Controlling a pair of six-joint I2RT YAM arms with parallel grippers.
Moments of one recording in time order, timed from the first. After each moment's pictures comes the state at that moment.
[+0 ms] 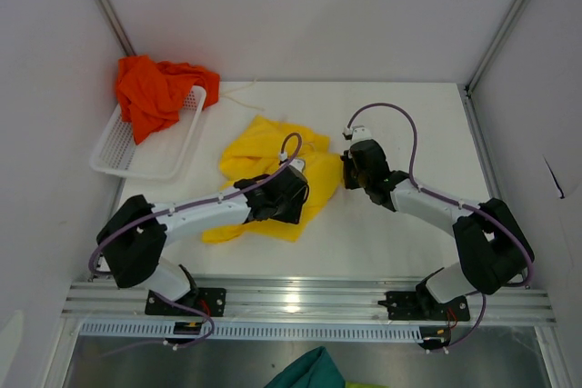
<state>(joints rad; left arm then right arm) -0.92 1.48 0.94 -0.45 -0.22 -0.58 0.58 1.48 0.83 -0.02 0.17 0.24</state>
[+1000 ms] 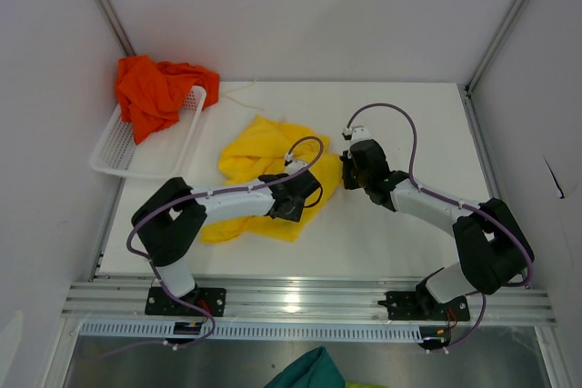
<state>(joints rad) -0.92 1.73 1.06 -0.54 -0.44 -0.58 0.58 1.48 0.83 -0.02 0.15 0.24</state>
